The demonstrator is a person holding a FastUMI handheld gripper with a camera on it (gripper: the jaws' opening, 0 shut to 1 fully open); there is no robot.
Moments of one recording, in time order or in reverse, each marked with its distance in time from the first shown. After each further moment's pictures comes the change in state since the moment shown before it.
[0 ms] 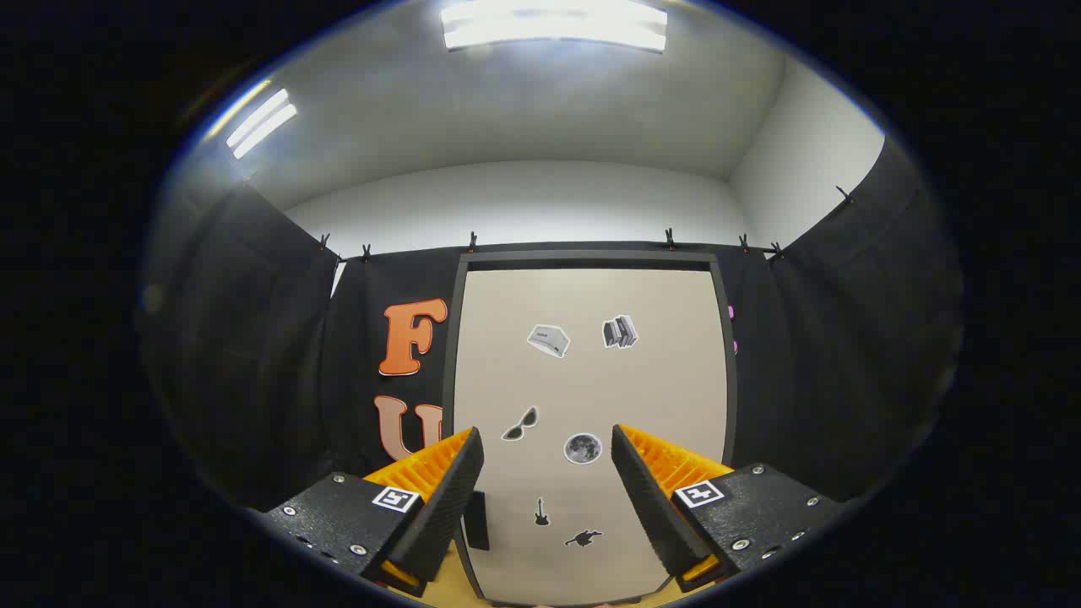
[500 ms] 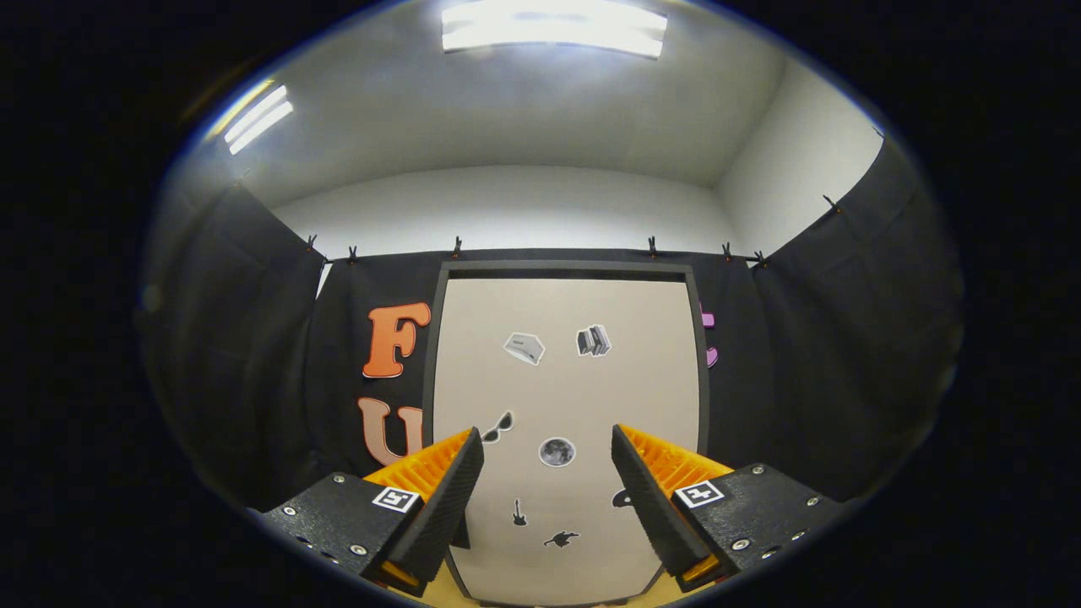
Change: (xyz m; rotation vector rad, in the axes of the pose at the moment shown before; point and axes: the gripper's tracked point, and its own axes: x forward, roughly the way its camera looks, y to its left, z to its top) arm 0.001 -0.011 0.002 -0.021 -0.015 -0.061
